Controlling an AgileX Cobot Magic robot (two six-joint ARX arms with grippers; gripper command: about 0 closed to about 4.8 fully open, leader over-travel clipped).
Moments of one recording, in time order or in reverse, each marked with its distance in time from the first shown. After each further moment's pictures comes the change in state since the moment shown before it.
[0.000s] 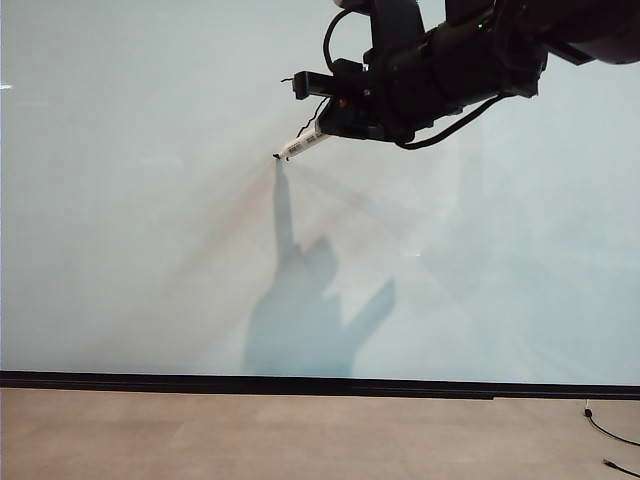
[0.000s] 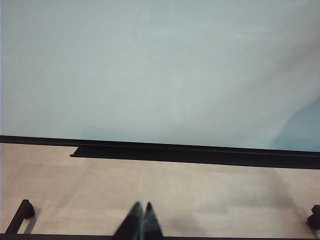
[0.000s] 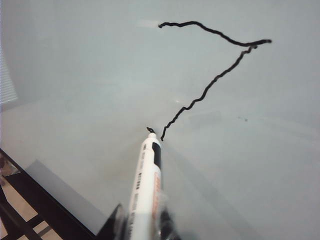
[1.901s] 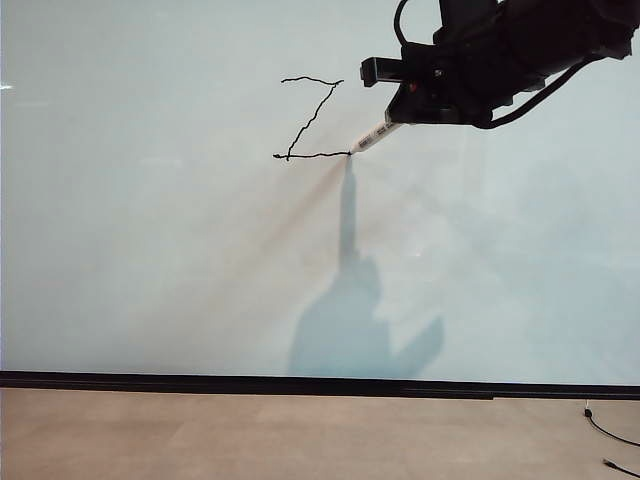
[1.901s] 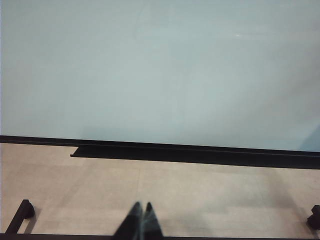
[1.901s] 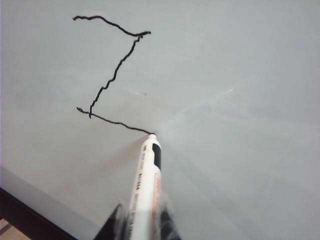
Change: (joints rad) left arm 0.000 0.000 0.000 0.000 0.000 0.000; right arm -0.062 -0.197 -0.127 -0.090 0.101 -0.027
